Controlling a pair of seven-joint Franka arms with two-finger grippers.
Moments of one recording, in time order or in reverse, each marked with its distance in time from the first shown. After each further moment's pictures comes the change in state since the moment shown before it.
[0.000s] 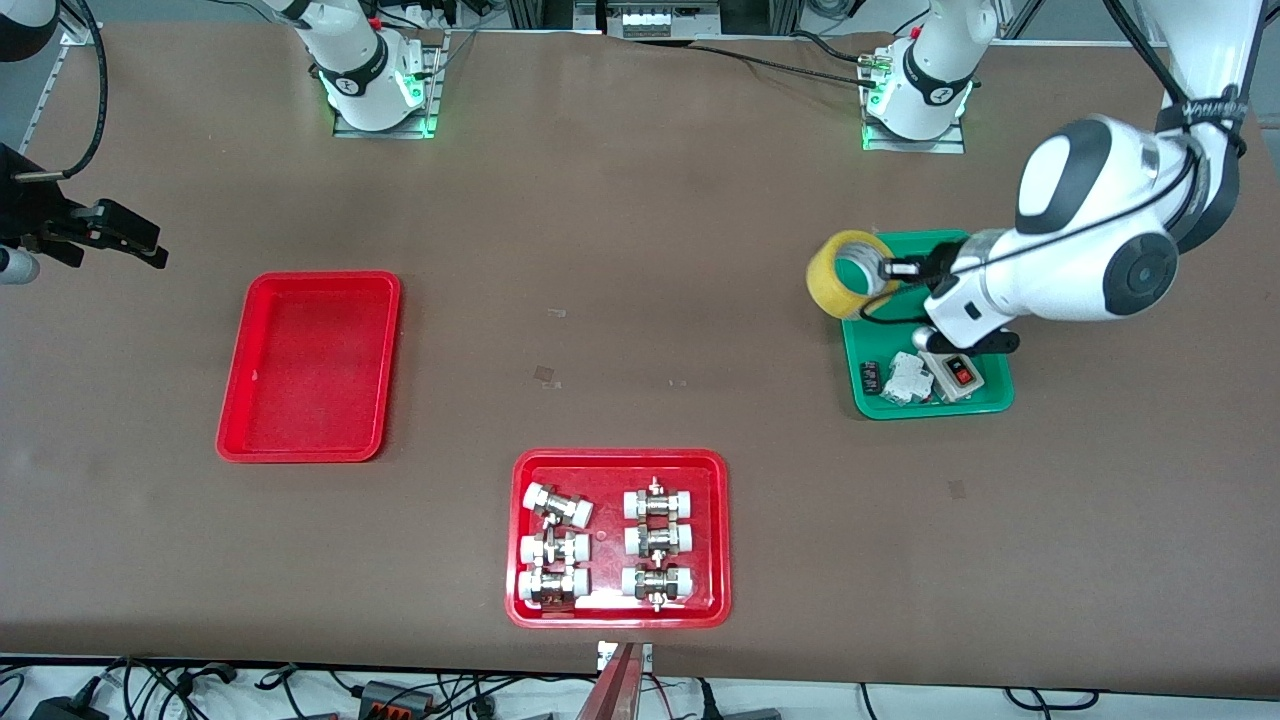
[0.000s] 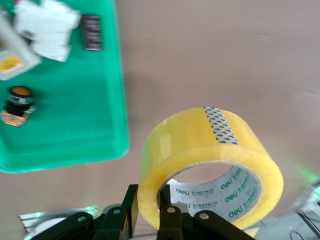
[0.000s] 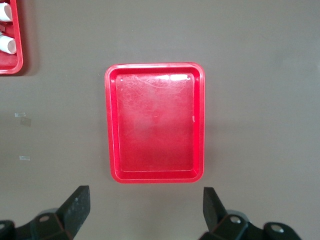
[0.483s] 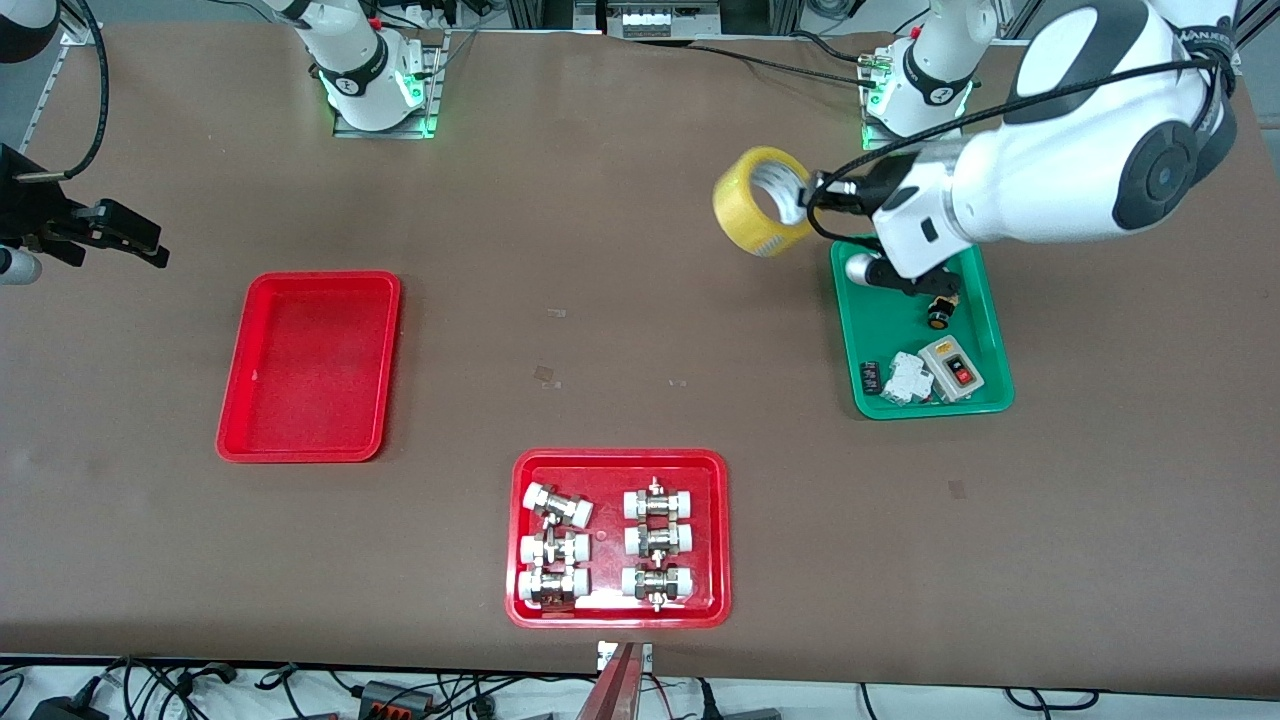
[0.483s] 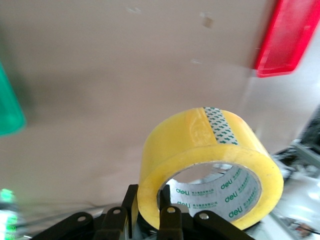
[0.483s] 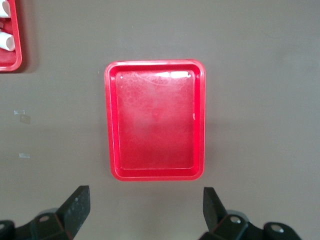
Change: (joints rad) left arm -0.019 -0.006 -0.128 0.196 -0.276 -0.088 -0.191; right arm 0.001 0.005 0.001 0.000 0.000 -0.016 -0.001
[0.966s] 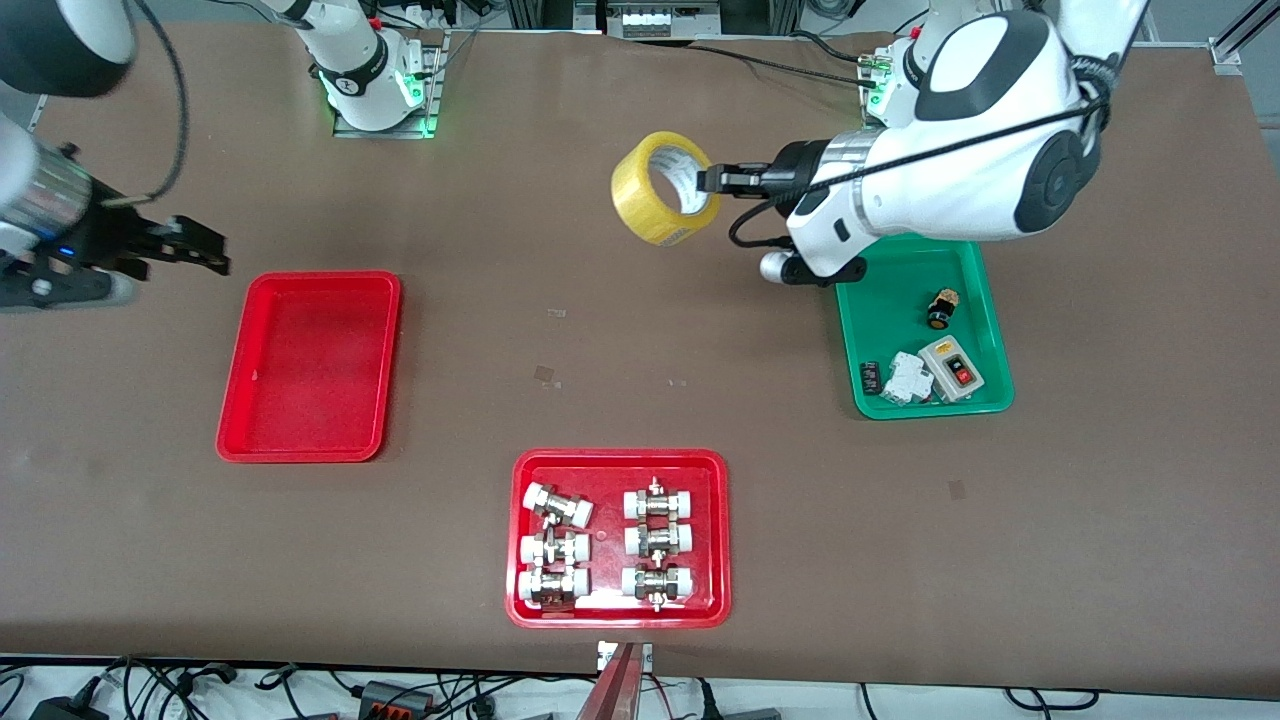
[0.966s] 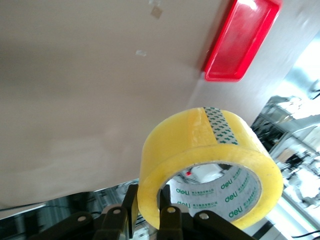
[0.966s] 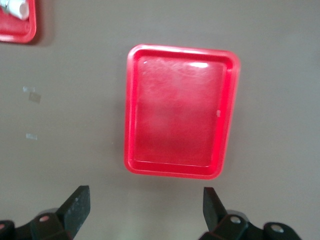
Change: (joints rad) left arm -0.107 0.077 -0.008 0.002 -0.159 0.219 -0.156; right arm 0.104 0.081 0.015 0.003 0.001 -0.006 -0.002
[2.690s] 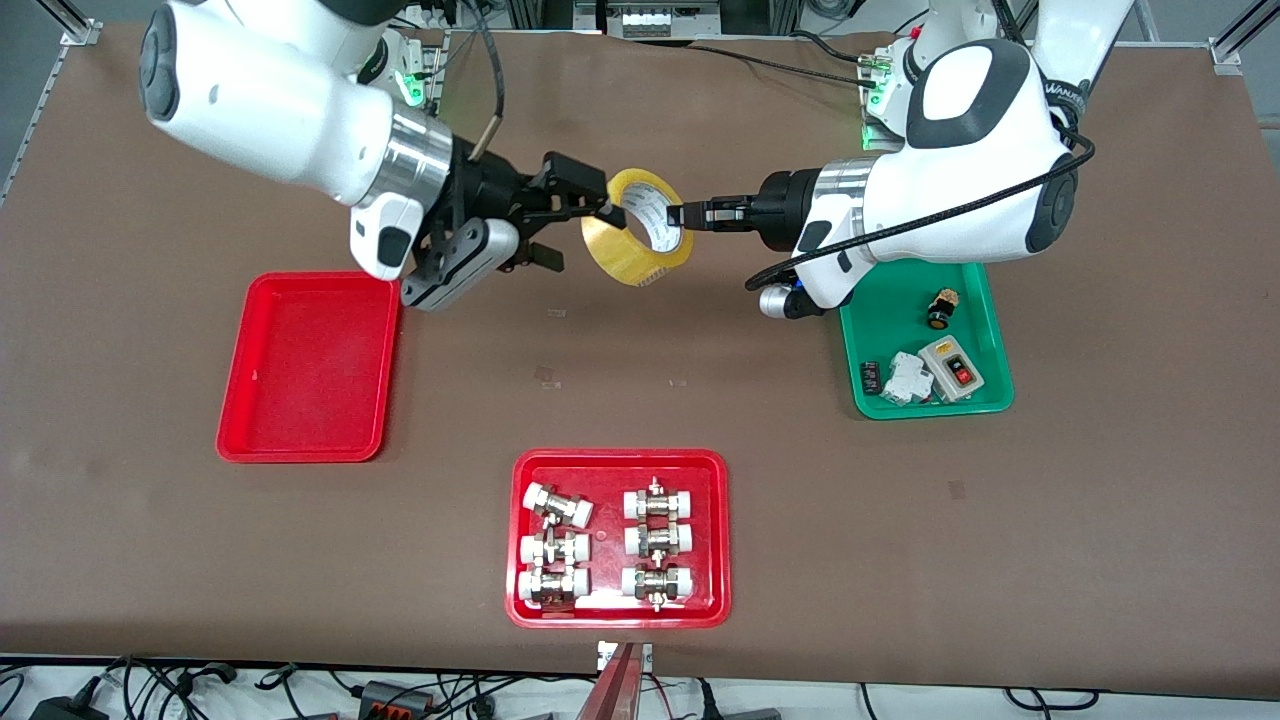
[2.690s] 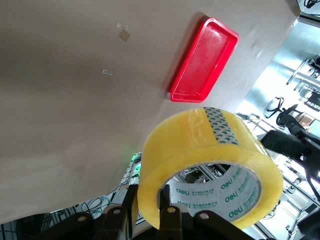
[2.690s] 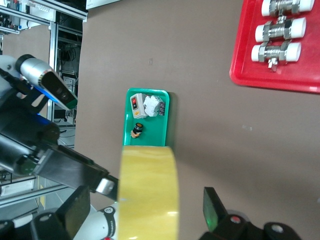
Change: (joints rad) left arm -0.005 0.027 0.000 0.009 -0.074 0.126 -0.015; right arm 0.459 0.233 0.010 0.350 0.698 0.289 0.257
